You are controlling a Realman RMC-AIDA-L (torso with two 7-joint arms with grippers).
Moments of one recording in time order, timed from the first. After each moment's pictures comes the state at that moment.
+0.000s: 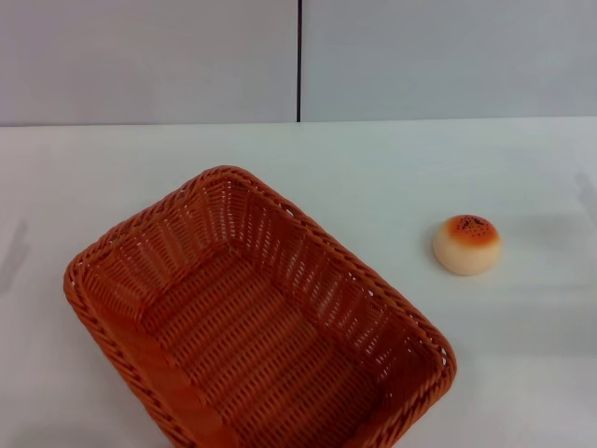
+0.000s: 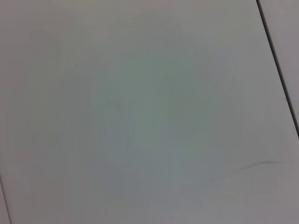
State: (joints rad) left arm -0.13 -2.06 0.14 0.18 1.47 1.61 -0.63; right arm 0.29 2.07 -0.33 -0.28 1.71 1.45 -2.29
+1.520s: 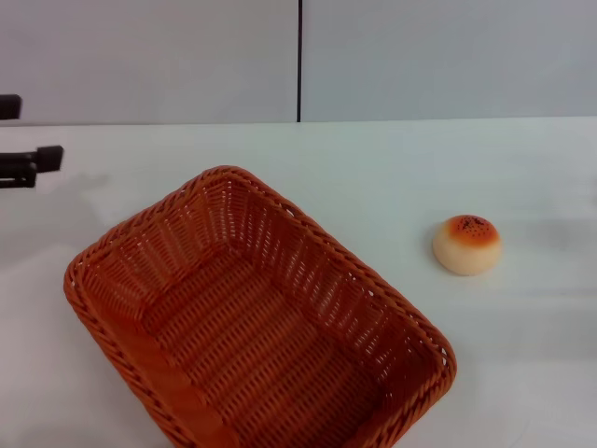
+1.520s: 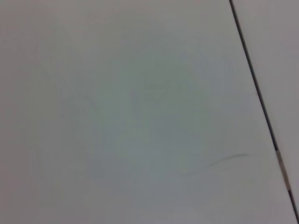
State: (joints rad) left arm -0.34 -2.05 0.57 1.51 2.12 1.83 -1.78; right arm 0.28 2.07 -0.29 -0.27 1.71 1.43 -2.29
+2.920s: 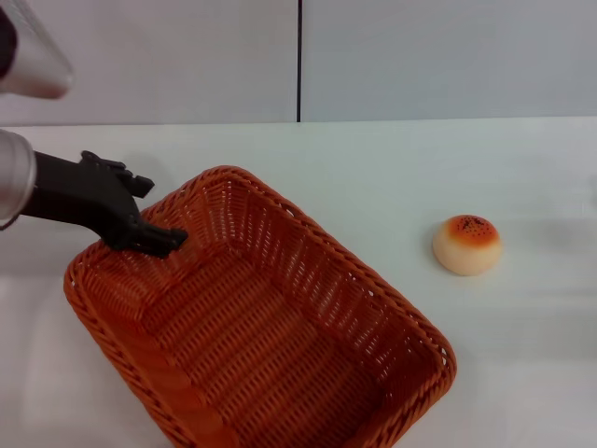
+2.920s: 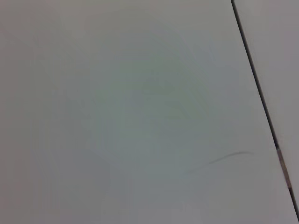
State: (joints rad) left arm -0.33 -2.07 1.25 1.60 2.39 1.55 -2.17; right arm 0.28 2.07 -0.29 -0.27 1.70 1.42 -2.30
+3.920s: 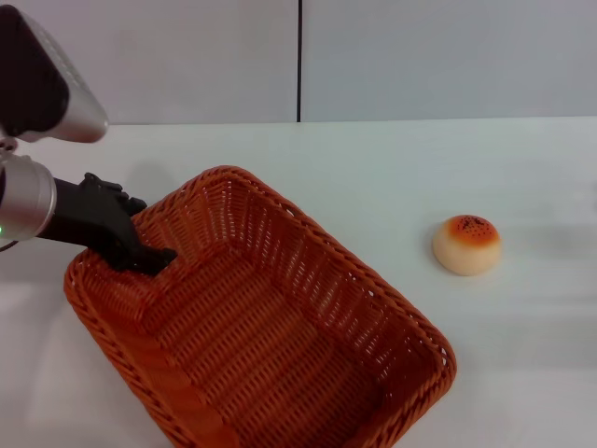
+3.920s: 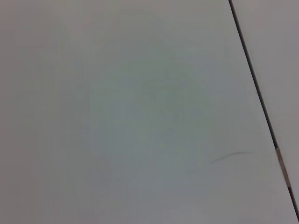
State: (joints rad) left arm -0.30 -2.07 1.39 1.56 2.51 1.42 -2.18; right arm 0.26 2.07 -0.29 -0.27 1.70 1.44 -2.29
